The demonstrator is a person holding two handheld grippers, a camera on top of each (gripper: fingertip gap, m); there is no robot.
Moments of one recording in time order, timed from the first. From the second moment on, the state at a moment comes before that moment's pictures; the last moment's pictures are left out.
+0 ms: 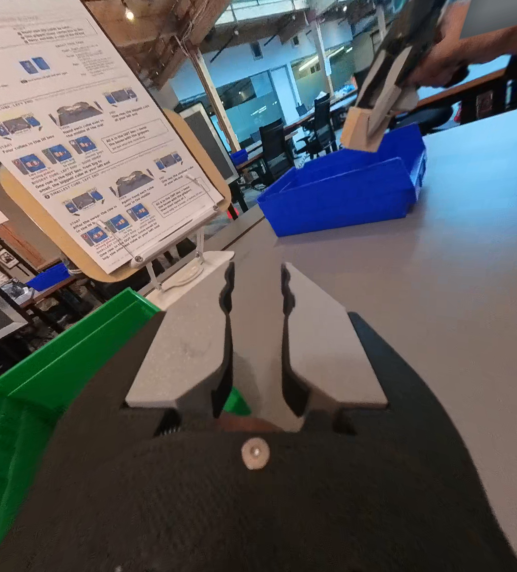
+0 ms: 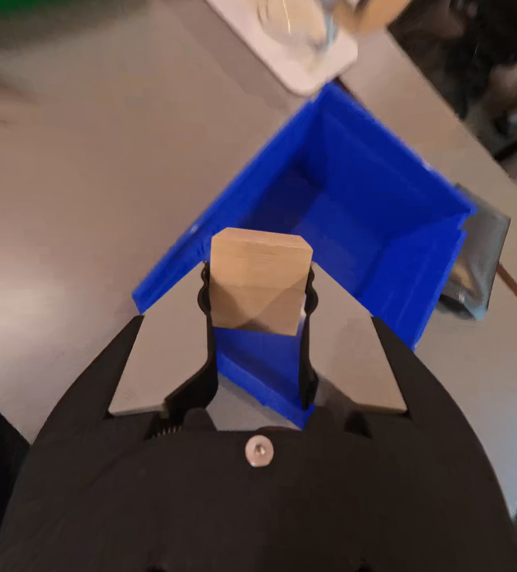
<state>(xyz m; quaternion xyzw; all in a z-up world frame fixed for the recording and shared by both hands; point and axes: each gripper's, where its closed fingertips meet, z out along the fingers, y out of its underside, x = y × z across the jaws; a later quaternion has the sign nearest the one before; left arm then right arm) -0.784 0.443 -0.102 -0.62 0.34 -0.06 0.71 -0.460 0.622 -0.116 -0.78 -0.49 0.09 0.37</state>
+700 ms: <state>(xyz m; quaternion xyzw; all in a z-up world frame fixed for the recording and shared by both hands) -0.767 0.445 -0.131 -0.64 0.38 -0.05 0.66 -0.529 0.669 -0.191 -0.70 -0.67 -0.07 0.23</state>
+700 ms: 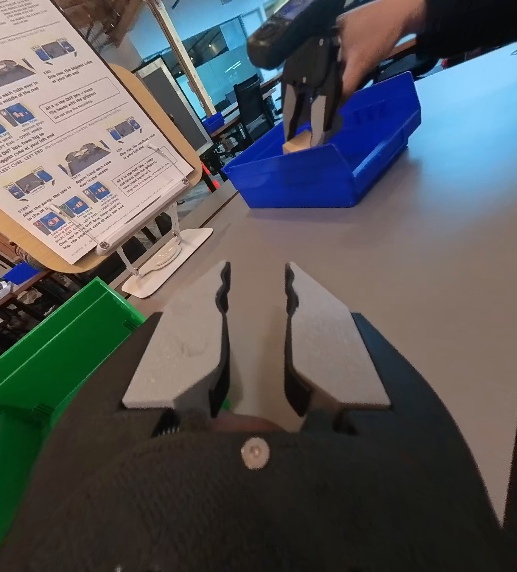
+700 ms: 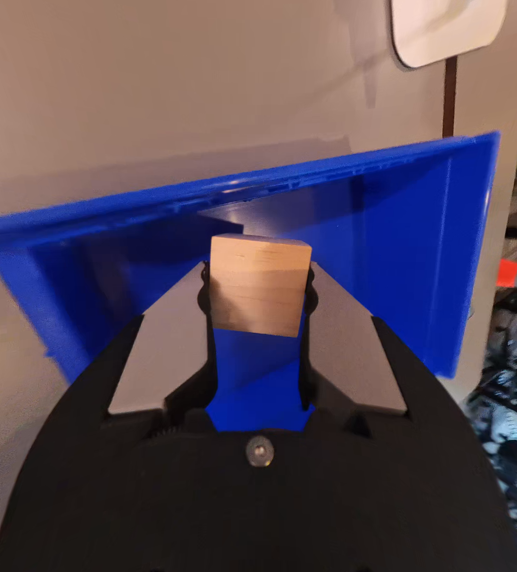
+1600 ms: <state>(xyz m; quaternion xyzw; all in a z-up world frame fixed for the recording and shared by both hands) -0.762 0.438 -0.153 -0.65 0.39 -0.07 0.65 -0.517 0.608 -0.182 -0.70 -0.66 0.13 0.24</state>
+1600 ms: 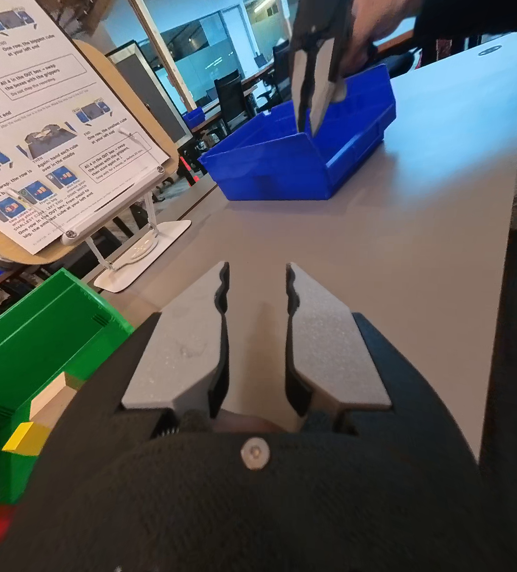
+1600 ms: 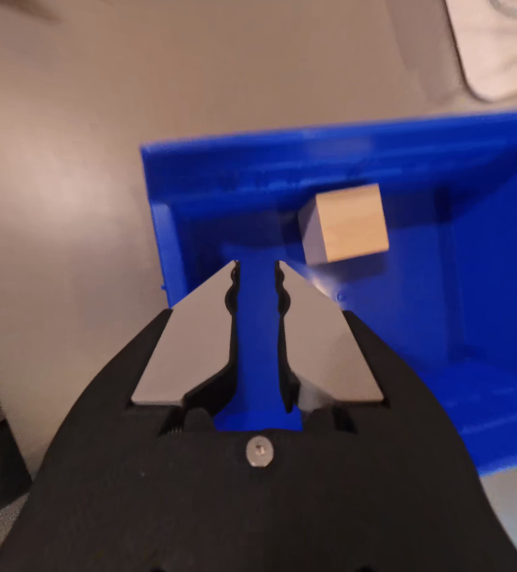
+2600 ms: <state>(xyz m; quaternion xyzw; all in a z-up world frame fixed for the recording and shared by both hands) -0.919 0.553 -0.159 -0.76 0.54 0.08 0.36 -0.439 0.649 -0.199 -0.73 -0.64 0.00 0.25</state>
